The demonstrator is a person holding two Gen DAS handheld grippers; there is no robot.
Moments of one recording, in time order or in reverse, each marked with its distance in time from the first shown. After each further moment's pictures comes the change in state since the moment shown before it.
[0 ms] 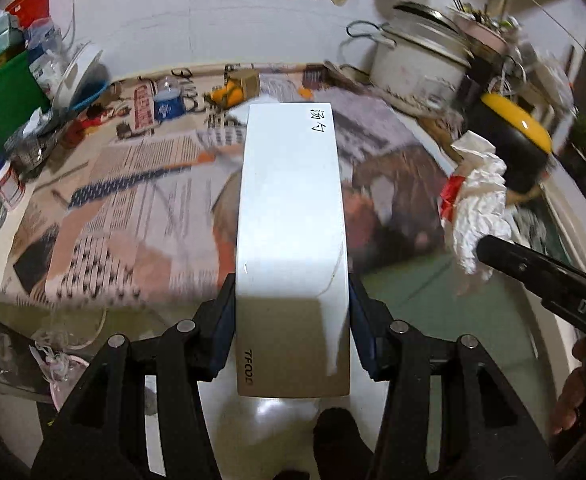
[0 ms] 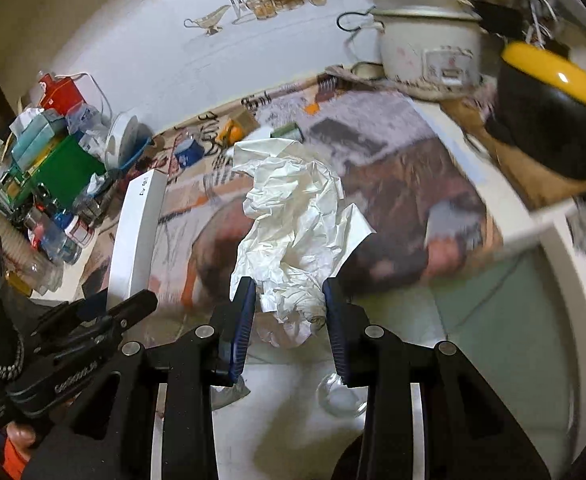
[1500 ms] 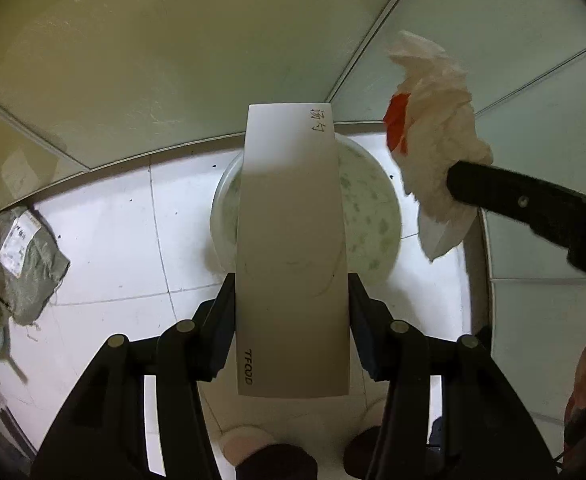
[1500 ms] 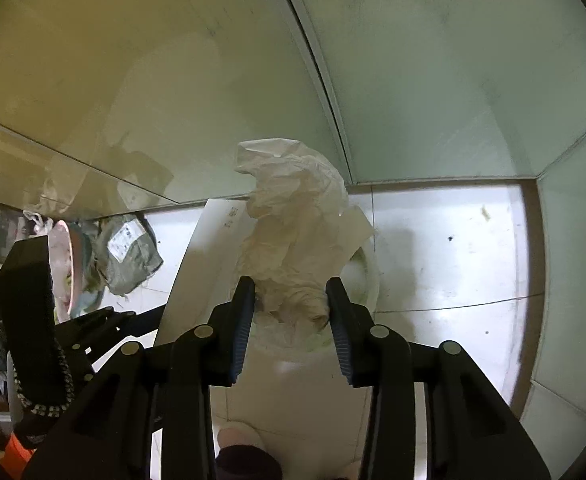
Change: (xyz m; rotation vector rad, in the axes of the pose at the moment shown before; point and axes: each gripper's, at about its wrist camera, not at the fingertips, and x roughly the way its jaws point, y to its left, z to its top) left arm 0.493 0.022 -0.389 -0.071 0.527 -0.059; right arm 0.414 -0.179 -0.313 -0.020 0.488 0.068
